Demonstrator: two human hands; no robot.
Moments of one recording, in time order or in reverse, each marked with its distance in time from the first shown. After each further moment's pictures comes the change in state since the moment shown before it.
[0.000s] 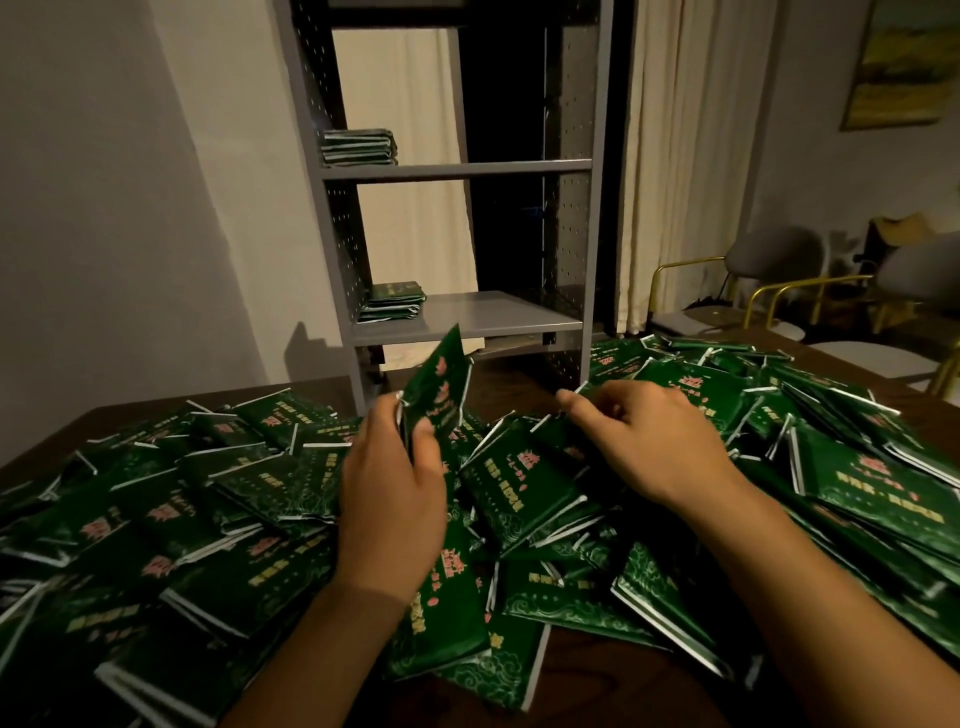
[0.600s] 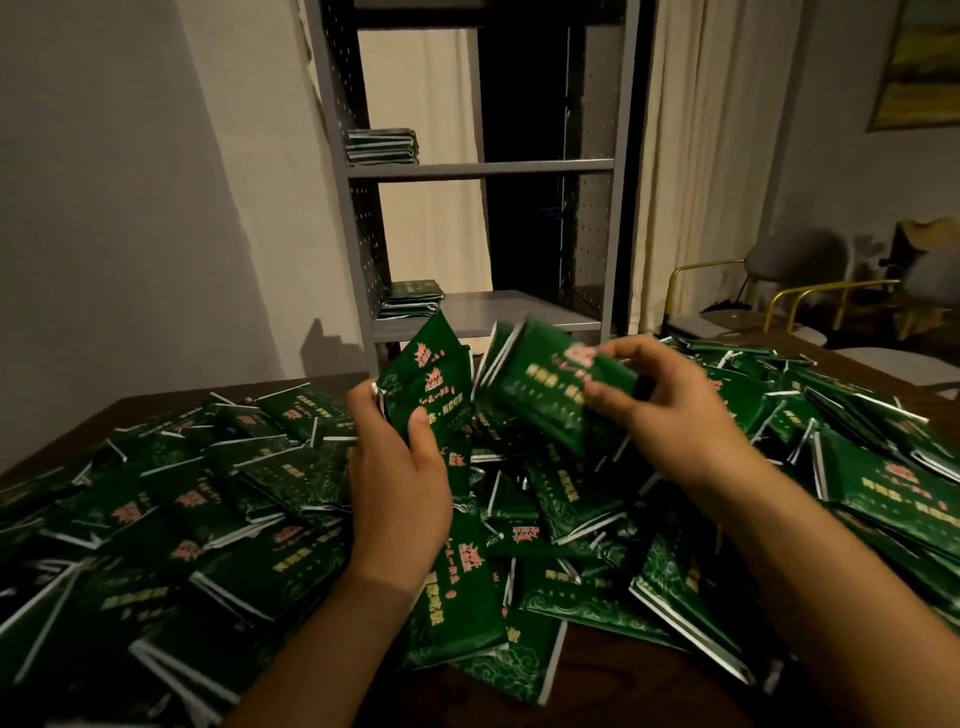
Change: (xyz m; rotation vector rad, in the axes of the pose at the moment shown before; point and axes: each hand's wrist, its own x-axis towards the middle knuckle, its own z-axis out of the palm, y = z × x) left_hand 0.001 0.003 -0.003 -0.243 0.101 -0.096; right_hand -0.001 -0.012 -0.009 0.866 -0.084 0.068
